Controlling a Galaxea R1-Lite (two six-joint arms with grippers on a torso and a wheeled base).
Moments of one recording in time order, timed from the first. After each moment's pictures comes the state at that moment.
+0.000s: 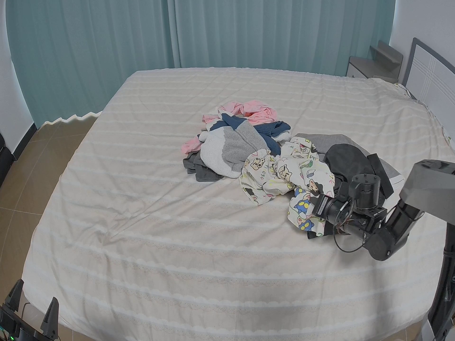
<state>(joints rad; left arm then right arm) 0.00 0.02 -0.02 0.00 0.00 -0.01 0.31 2.21 -0.73 -1.15 0.01 0.53</state>
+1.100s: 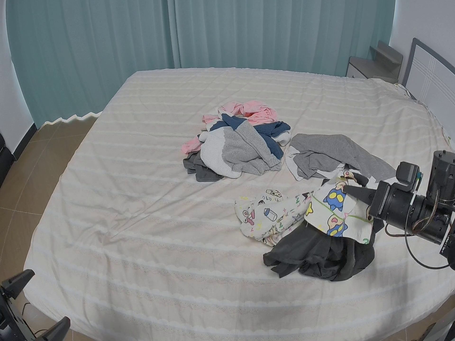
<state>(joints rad) -0.01 0.22 -0.24 0.06 -0.44 0.05 0.38 1.47 -0.47 -0.78 0.18 0.53</state>
